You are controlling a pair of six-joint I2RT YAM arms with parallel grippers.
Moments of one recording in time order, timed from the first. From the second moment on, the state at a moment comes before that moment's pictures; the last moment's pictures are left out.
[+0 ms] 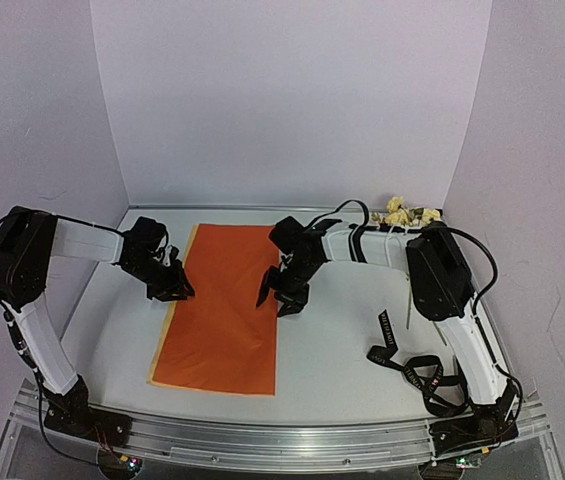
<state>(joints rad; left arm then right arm) -0.32 1.77 1.00 -0.33 0.39 -0.55 0.80 2.42 1.99 -0.78 -0.37 0.99</state>
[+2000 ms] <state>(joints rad) -0.30 1.79 1.00 -0.34 0.35 -0.52 0.80 2.45 2.04 -0.76 -0.39 1.02</state>
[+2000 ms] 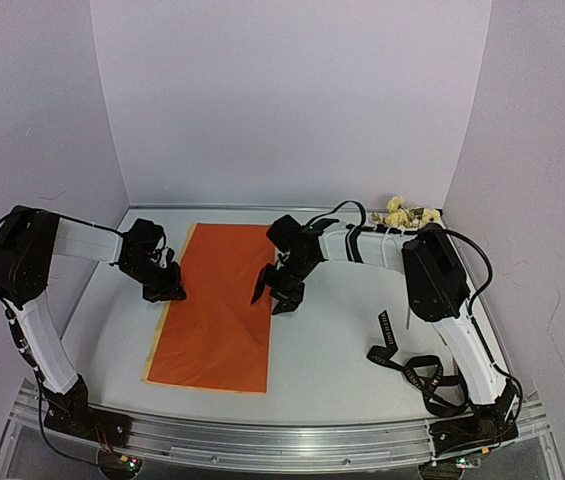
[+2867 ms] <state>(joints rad) -0.30 1.46 0.71 -0.38 0.29 -0.59 0.80 2.45 2.04 -0.76 -0.40 1.01</state>
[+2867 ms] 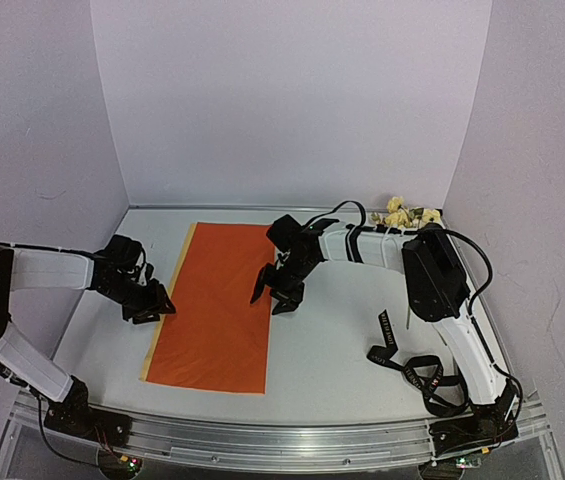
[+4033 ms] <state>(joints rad) -0.50 1.05 0.46 -0.61 0.18 -1.00 0.80 2.46 2.04 -0.76 -0.41 1.01</state>
